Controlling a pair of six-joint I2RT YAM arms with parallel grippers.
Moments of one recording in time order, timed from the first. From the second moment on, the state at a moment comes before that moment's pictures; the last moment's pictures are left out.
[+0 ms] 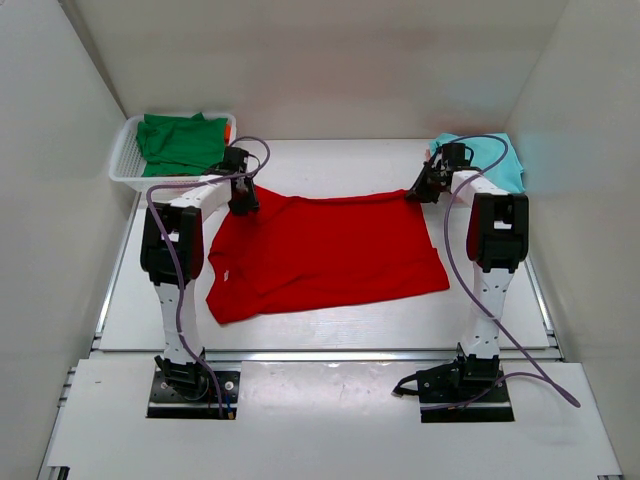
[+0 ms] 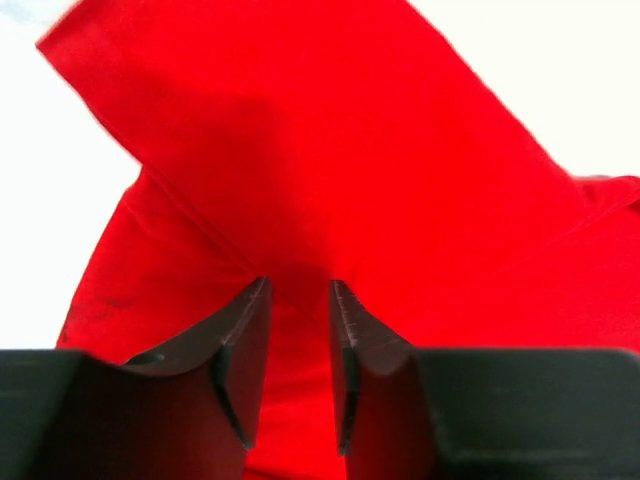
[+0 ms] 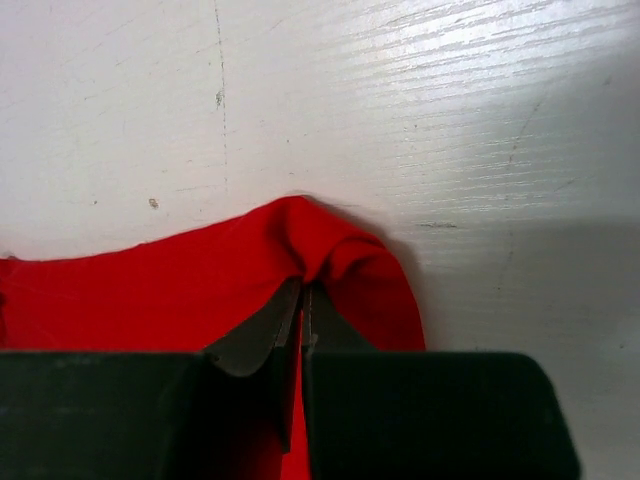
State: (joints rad) left arm -0.18 2.10 1.57 -0.50 -0.06 -0.37; right arm -0.04 2.26 1.68 -0.34 -0.39 0.45
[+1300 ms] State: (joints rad) left arm -0.18 2.11 1.55 -0.47 -0.06 -0.39; right arm -0.03 2.20 1.64 -0.33 -0.38 0.43
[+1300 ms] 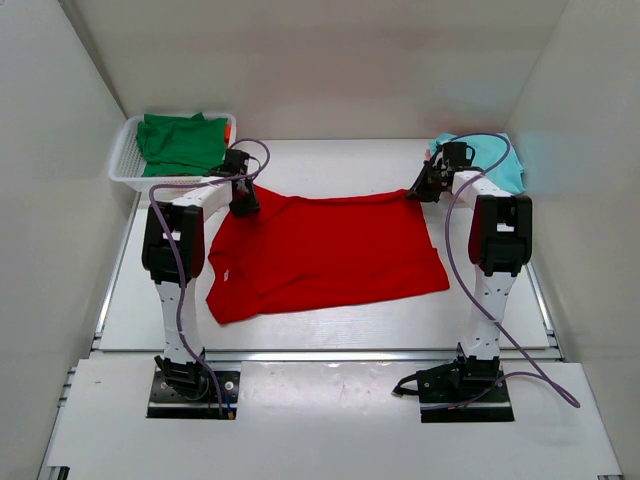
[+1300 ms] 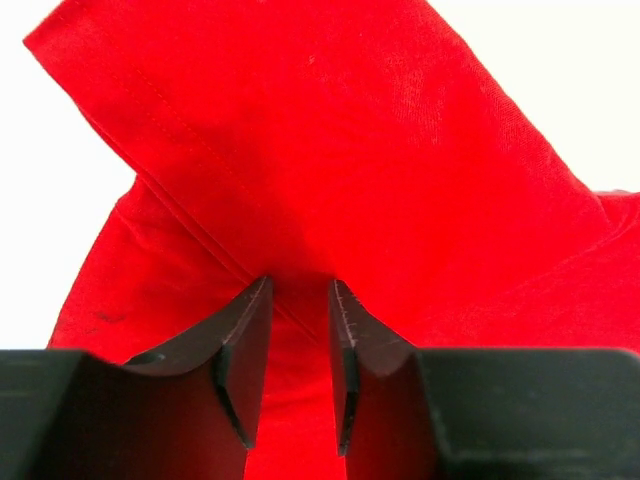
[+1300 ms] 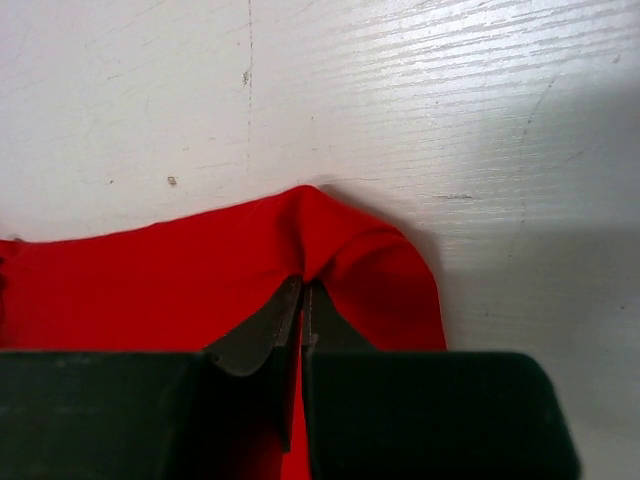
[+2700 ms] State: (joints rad) left arm -0.25 1.65 1.51 -0.64 -0.06 -0.38; right arm -0.10 1.94 1.48 -0.33 -0.43 0.36
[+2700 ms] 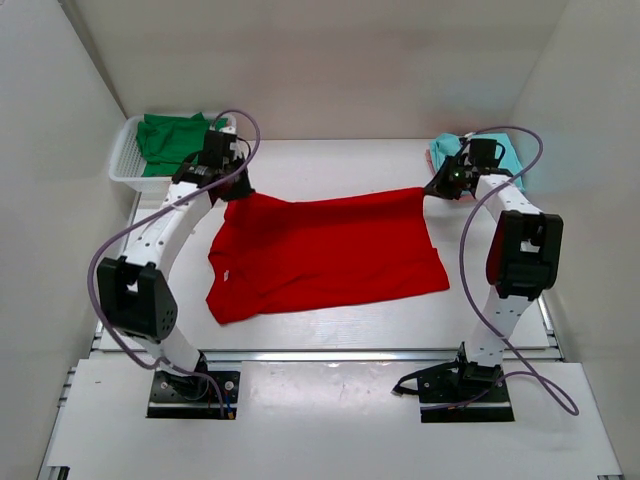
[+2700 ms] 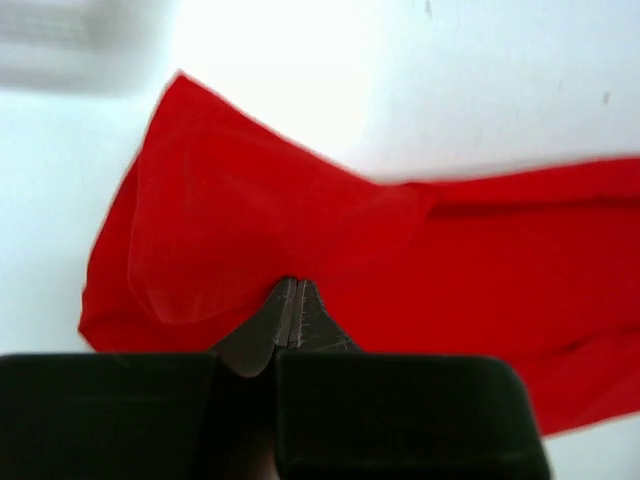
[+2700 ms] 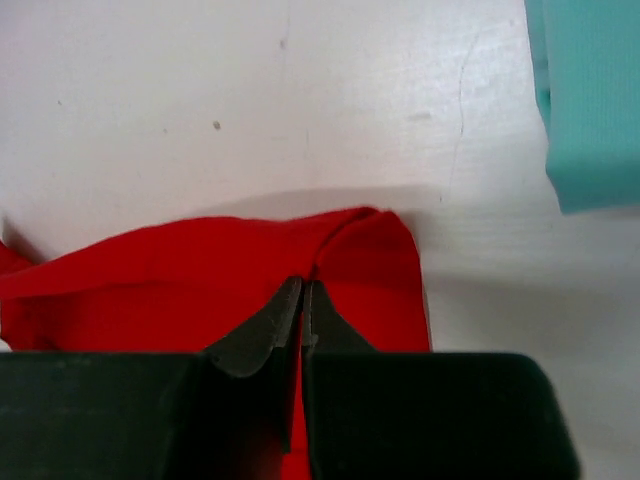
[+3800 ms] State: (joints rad) left arm -0.30 1.23 1.04 -0.81 0.03 -0.42; right arm -0.16 1.58 0.97 -0.43 -0.42 0.27
